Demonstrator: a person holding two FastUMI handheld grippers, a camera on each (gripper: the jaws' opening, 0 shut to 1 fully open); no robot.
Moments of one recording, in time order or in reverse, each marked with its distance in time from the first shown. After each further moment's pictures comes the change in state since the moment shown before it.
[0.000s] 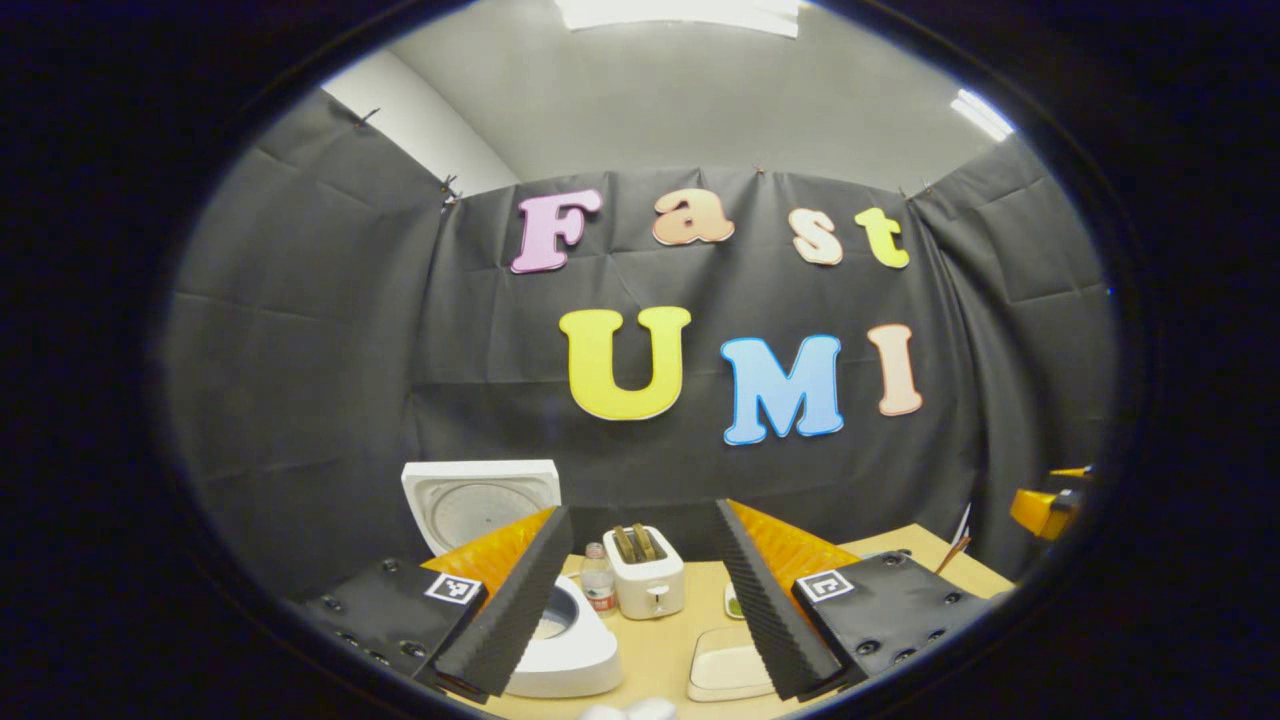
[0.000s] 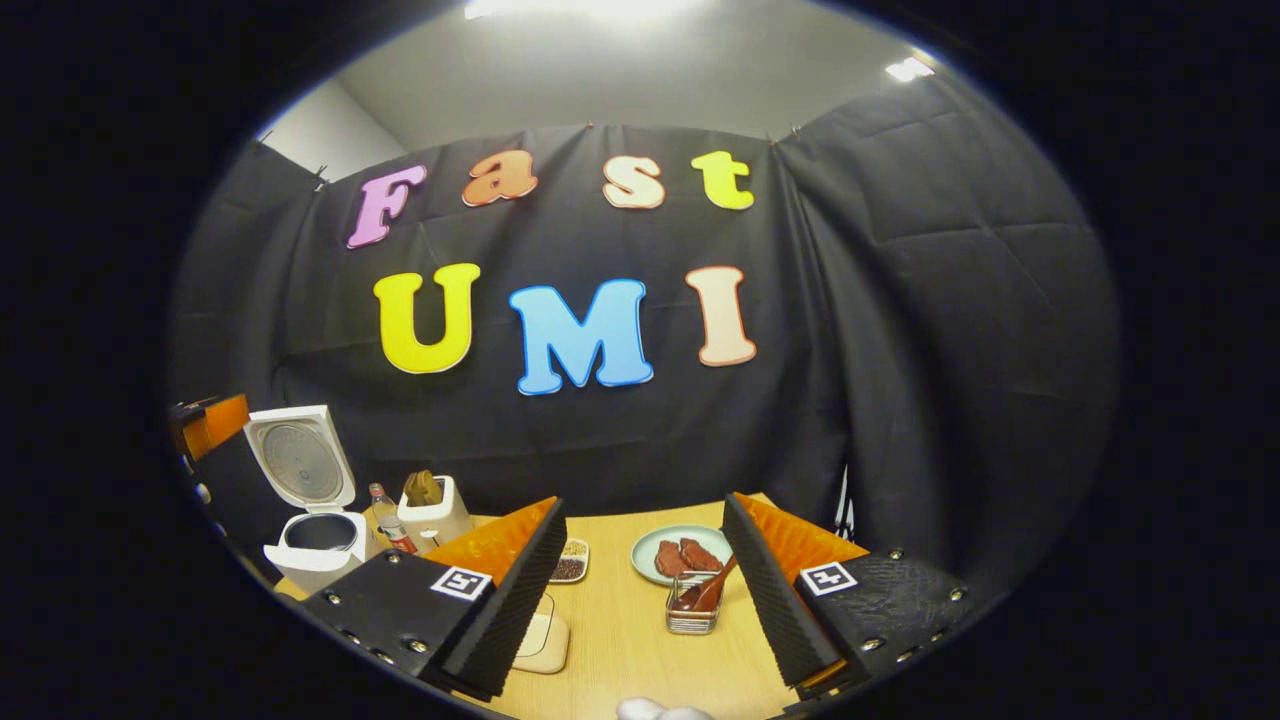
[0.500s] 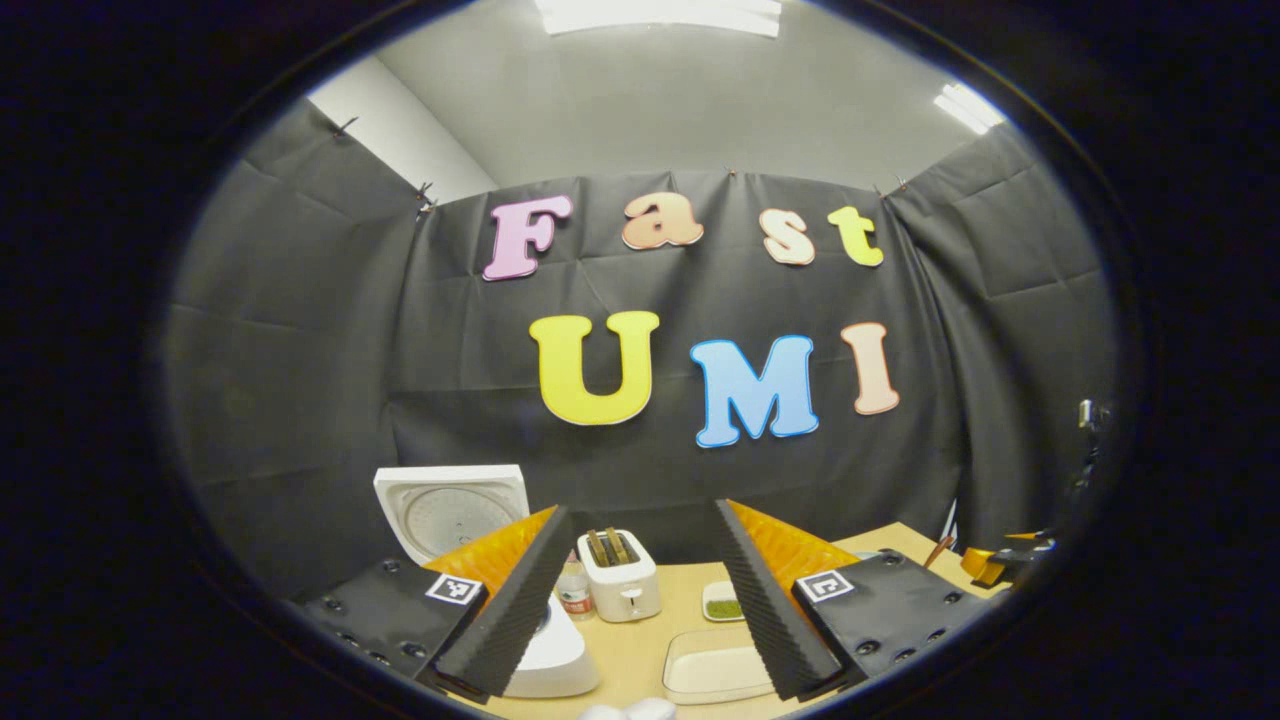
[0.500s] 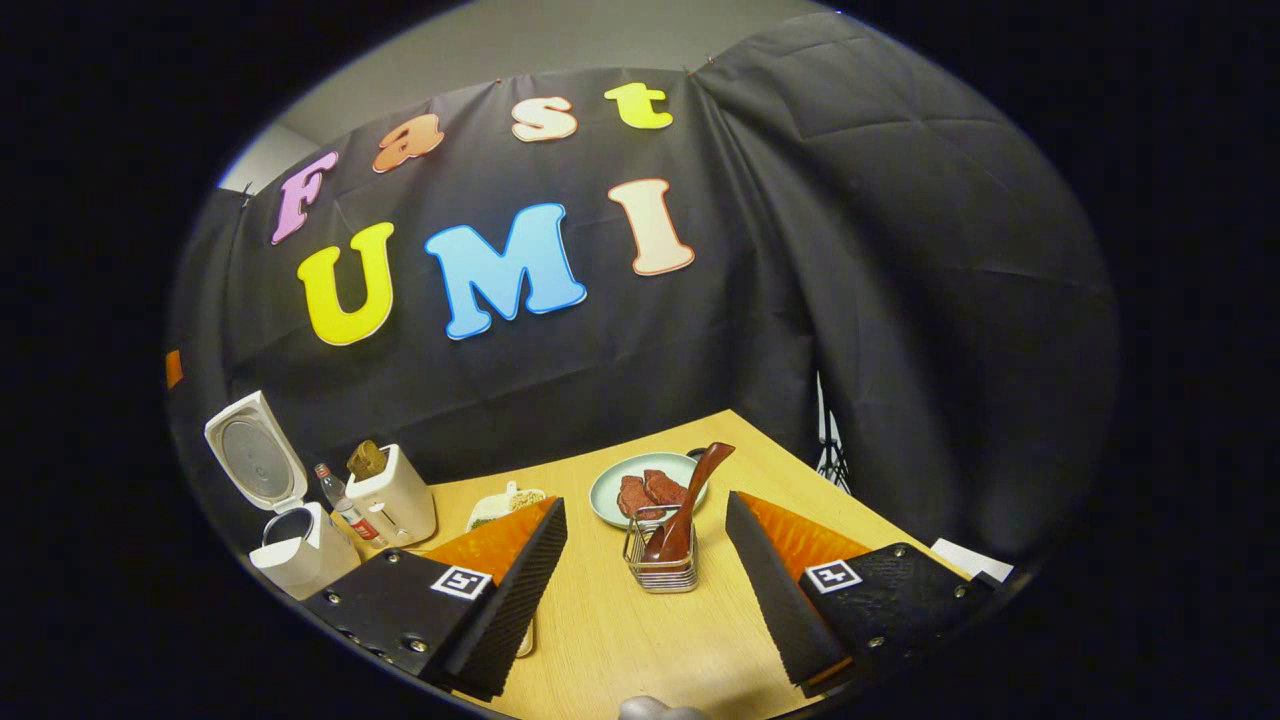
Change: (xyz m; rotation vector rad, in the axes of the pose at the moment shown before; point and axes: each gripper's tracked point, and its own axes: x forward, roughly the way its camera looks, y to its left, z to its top) left arm 0.001 -0.045 -0.002 0.017 0.001 -0.050; right arm 0.055 -0.060 -0.083 0.121 0.121 -0.093
